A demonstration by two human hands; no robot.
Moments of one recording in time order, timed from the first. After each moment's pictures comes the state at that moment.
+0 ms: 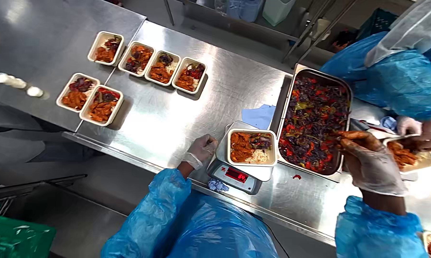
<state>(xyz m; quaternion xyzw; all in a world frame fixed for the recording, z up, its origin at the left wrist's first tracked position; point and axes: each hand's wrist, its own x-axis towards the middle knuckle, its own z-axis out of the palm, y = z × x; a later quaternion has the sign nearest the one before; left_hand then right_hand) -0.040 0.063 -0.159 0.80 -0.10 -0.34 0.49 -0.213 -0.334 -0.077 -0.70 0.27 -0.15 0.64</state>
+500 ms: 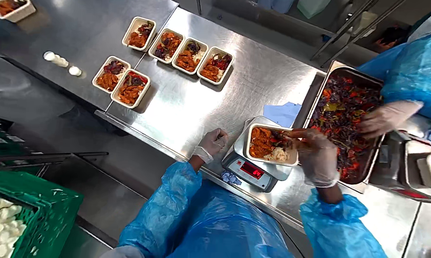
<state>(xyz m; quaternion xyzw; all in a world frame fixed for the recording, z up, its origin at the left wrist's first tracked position) -0.036 0.094 -0.195 0.80 -0.06 -0.33 0.50 -0.170 -0.208 -0.123 -0.94 0.07 -0.08 0.32</state>
